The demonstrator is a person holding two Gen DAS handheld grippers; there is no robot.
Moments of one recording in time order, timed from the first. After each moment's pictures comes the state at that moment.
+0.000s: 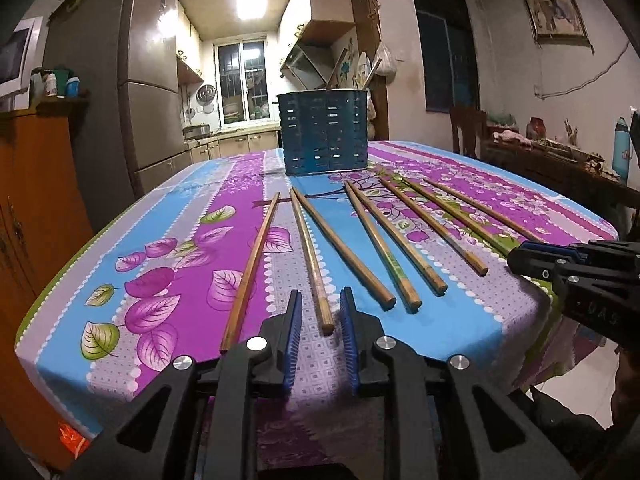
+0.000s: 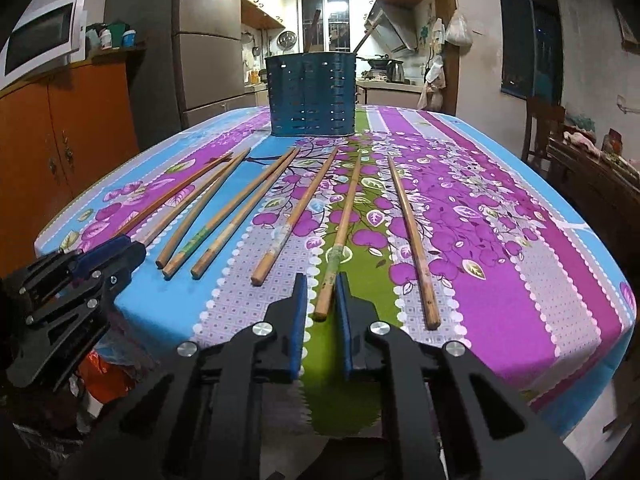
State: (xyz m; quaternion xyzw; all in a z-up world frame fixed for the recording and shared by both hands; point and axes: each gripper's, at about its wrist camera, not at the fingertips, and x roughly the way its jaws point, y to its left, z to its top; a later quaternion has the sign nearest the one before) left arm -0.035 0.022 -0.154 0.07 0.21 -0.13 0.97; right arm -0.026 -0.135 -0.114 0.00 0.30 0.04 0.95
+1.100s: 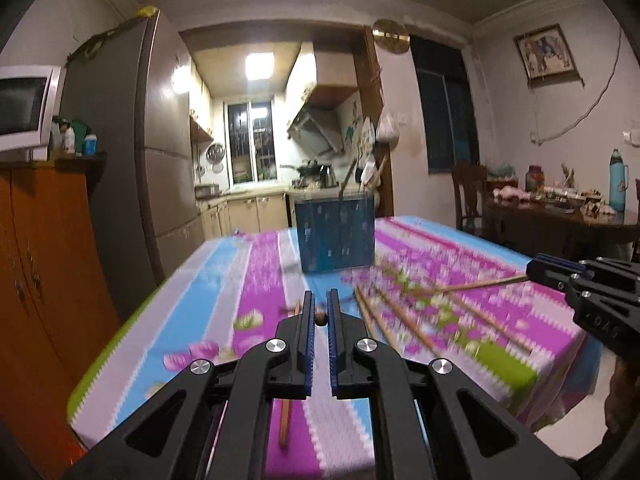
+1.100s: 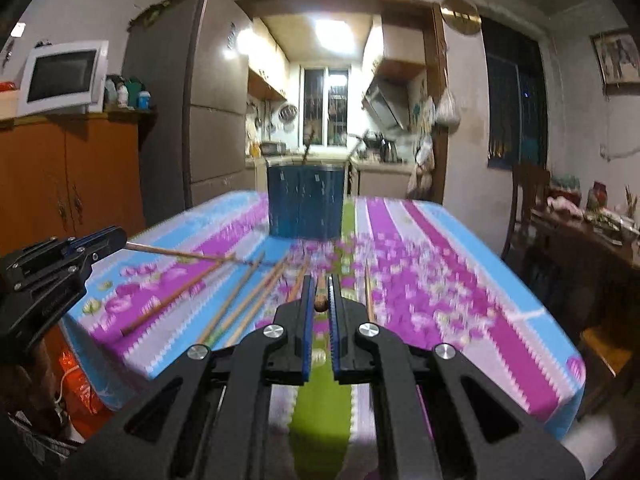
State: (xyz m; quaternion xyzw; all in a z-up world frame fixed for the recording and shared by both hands) left arm -0.058 0.036 -0.056 0.06 0.10 -0.12 0.99; right arm -0.059 -0.146 -0.034 -0.02 0.15 0.04 0.99
